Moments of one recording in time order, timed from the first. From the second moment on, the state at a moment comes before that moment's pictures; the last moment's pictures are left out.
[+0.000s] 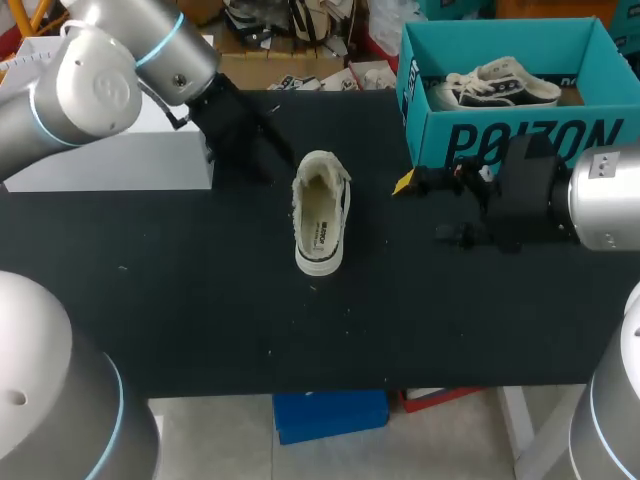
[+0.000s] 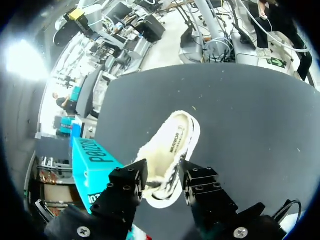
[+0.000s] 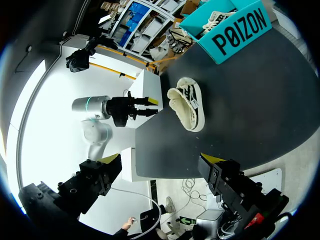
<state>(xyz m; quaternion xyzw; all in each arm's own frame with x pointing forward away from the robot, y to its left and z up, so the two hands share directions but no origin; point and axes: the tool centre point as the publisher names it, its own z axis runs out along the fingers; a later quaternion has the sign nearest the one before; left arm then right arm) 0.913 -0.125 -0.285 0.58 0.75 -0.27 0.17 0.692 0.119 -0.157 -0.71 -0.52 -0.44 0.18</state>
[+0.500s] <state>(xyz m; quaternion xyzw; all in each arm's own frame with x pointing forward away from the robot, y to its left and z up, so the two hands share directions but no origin) 0.968 -0.145 -0.293 0.51 0.77 -0.28 0.25 0.692 0.119 -0.157 -0.71 -0.52 -0.44 0.18</state>
